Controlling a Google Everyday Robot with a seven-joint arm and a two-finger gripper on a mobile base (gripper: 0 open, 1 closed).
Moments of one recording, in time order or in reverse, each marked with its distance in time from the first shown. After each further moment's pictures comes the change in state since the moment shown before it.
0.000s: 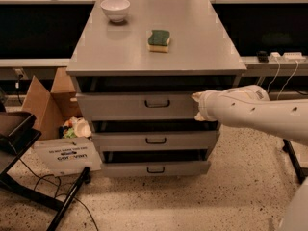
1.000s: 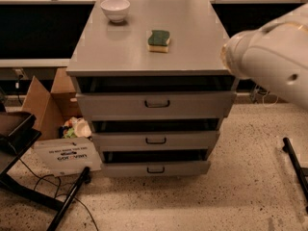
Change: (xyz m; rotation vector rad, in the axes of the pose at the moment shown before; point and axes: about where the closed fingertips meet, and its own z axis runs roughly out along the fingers) arm 0.008 -0.127 -0.212 0.126 0.239 -0.250
